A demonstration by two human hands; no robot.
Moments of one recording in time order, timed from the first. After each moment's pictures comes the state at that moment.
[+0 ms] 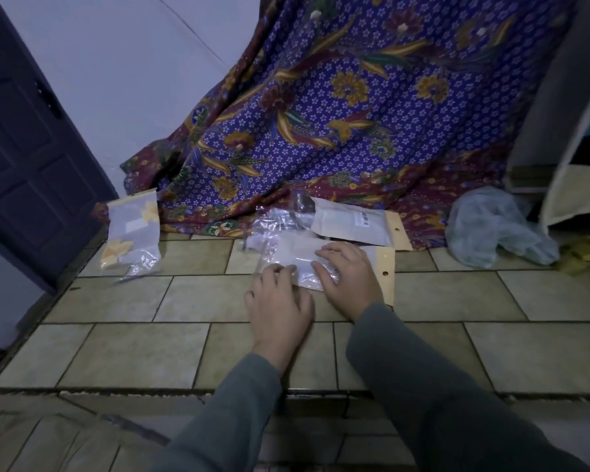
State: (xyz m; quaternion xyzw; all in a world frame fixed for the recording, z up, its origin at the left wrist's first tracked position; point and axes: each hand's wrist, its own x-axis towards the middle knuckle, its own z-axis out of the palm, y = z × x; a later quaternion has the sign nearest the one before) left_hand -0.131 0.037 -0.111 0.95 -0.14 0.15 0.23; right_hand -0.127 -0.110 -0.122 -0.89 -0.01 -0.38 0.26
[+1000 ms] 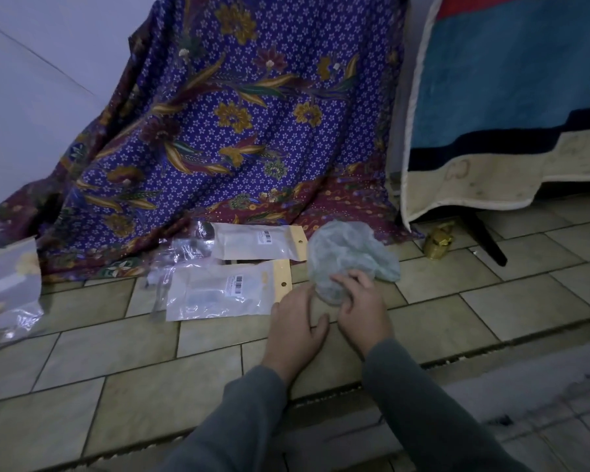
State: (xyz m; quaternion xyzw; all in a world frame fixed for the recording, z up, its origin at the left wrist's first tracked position) left_hand -0.180 -0.098 -0.136 0.85 -0.39 0.04 0.36; right_hand -0.250 -0.214 -0.112 -0.87 0.22 -0.32 0.29
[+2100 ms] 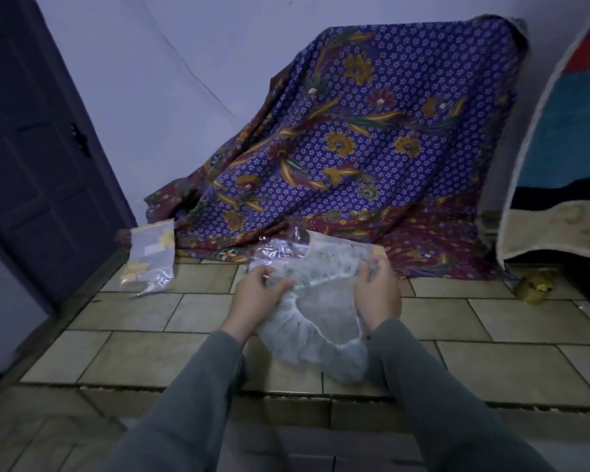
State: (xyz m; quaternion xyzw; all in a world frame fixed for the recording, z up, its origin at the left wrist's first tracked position) left_hand -0.117 0.061 -0.041 0.87 -0.10 -0.01 0.49; right_hand -0.194 -0.114 -0.030 -0.79 0.31 -0.25 0.46
